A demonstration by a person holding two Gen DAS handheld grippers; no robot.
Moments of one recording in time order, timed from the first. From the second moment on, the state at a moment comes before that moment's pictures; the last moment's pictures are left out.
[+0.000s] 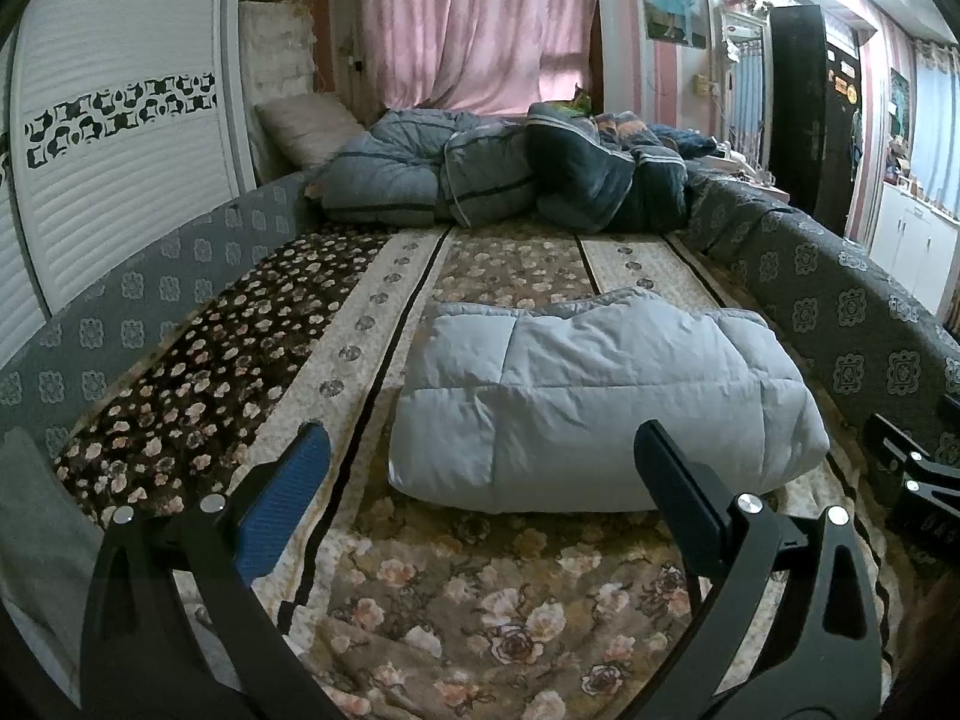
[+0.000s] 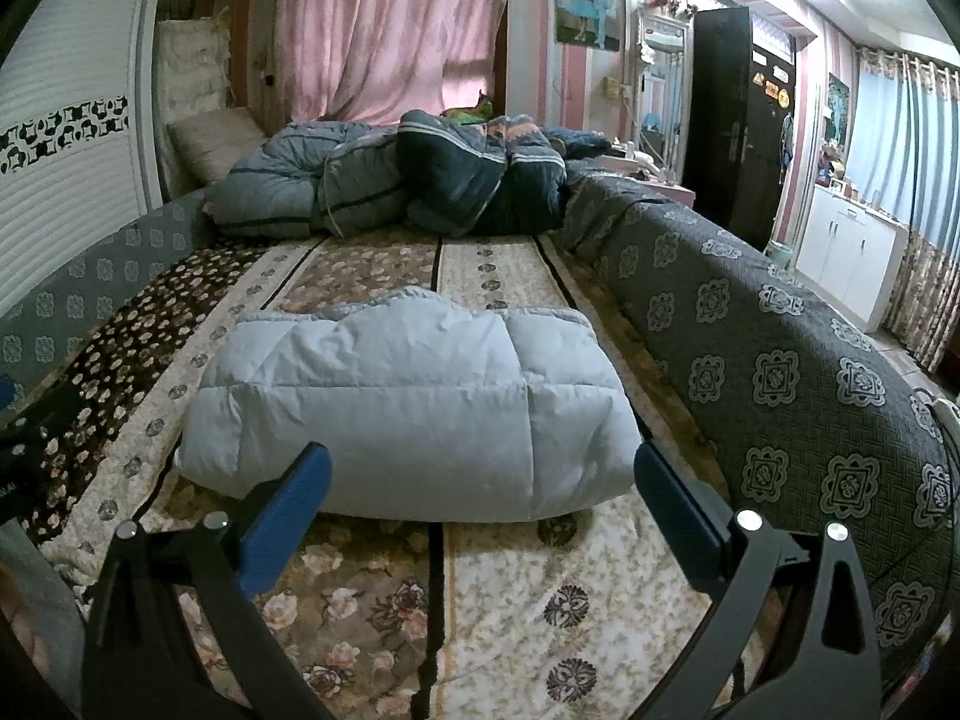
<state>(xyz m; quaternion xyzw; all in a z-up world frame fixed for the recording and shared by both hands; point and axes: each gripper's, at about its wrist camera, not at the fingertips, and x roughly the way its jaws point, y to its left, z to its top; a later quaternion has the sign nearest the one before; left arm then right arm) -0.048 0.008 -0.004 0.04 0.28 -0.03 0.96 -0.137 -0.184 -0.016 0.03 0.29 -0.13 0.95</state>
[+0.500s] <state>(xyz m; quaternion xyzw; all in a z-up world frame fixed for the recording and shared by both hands) -0.053 0.005 -0.002 0.04 0.27 -0.02 0.96 -0.134 -0.183 -0.016 0.03 0.29 -0.13 0.95</state>
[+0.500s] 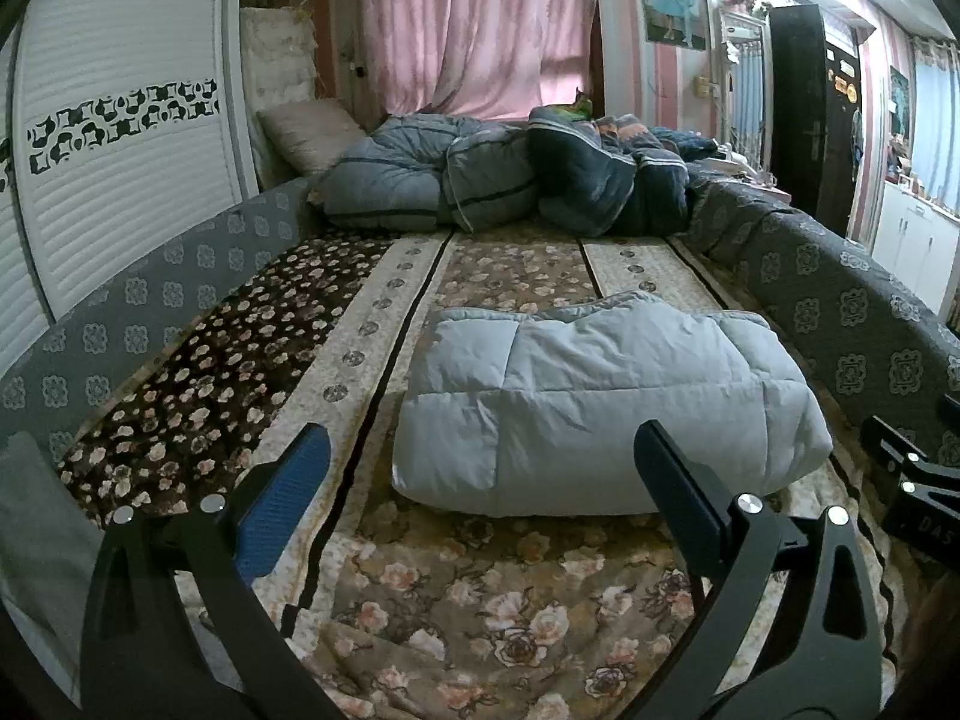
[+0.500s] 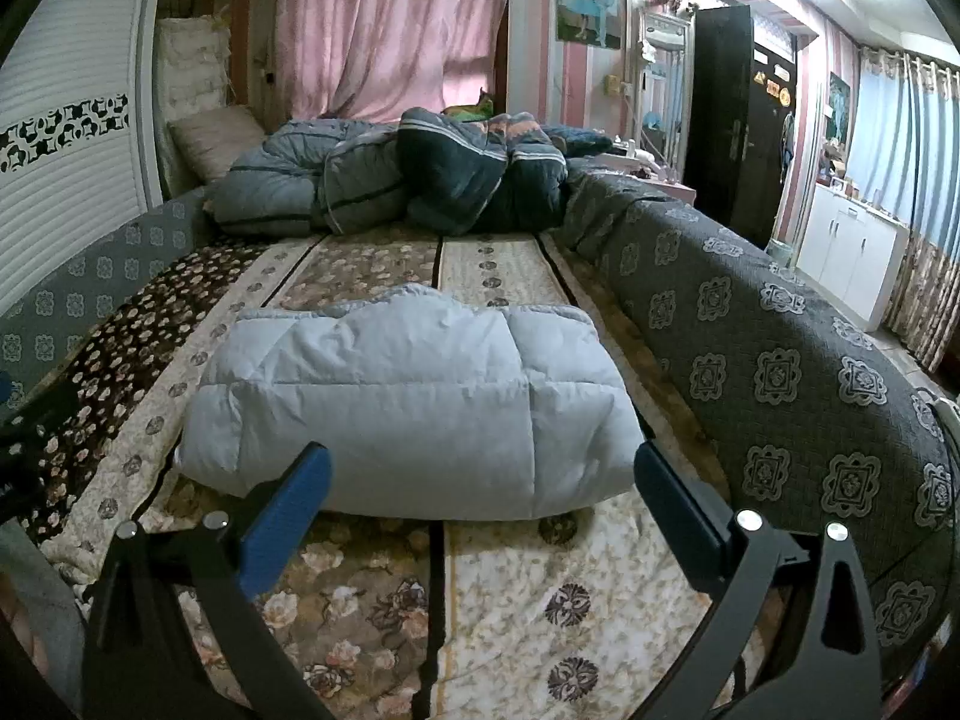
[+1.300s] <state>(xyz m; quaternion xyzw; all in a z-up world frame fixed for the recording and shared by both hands) -0.050 0.008 -0.001 0.04 0.27 -0.02 0.96 -0.132 -0.180 -0.013 0.04 0.29 -0.13 0.95</state>
